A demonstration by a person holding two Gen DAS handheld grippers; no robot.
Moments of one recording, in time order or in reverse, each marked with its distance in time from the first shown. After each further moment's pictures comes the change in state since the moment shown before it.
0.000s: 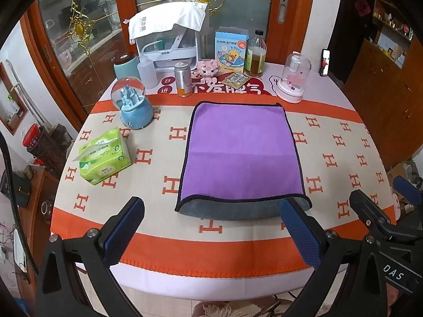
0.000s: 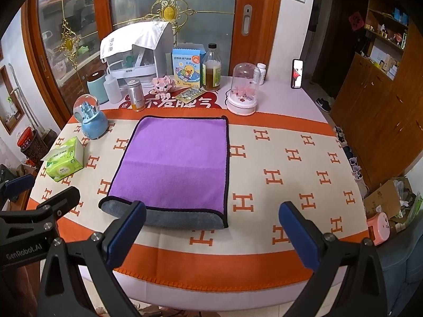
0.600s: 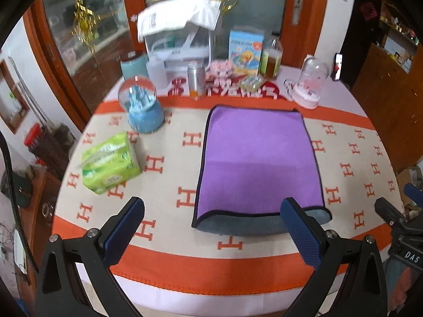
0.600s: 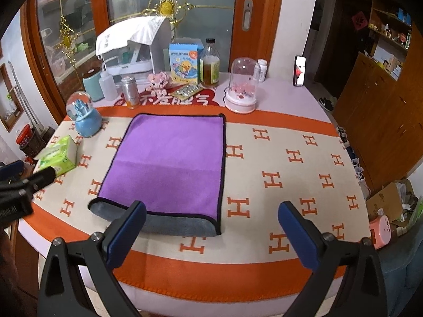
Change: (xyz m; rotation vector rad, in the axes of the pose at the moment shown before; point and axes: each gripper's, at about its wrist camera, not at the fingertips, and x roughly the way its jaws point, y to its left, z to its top) left arm 0.040 0.036 0.022 -0.024 0.016 0.013; right arm 0.042 -0.014 -0.001 -0.019 0.031 0.006
